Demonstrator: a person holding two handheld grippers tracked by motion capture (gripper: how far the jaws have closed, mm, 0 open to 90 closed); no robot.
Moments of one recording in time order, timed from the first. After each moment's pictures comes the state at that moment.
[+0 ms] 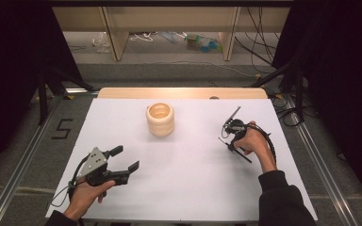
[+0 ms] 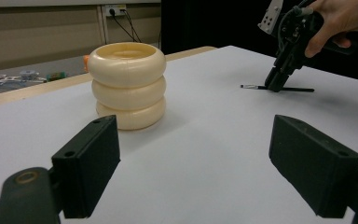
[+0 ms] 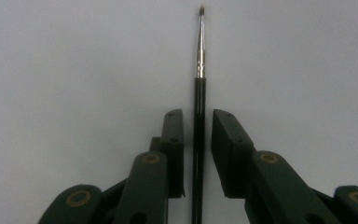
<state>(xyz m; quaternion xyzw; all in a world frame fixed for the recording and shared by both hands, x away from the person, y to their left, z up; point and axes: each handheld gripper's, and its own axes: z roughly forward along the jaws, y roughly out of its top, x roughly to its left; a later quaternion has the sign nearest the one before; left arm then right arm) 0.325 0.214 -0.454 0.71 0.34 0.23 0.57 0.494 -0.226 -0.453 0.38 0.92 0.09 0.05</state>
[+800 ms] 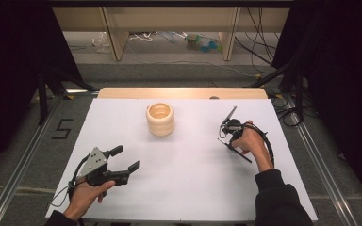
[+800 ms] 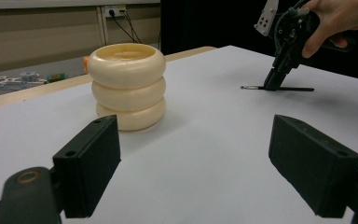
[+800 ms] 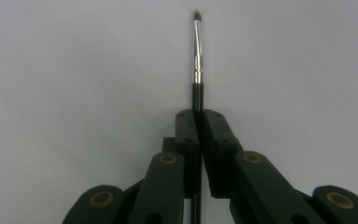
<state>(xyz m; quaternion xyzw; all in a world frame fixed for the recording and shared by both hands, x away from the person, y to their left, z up) 0.325 0.214 -0.453 0.71 0.33 0.23 0.57 0.495 -0.216 -0.453 0.38 0.92 0.07 0.05</state>
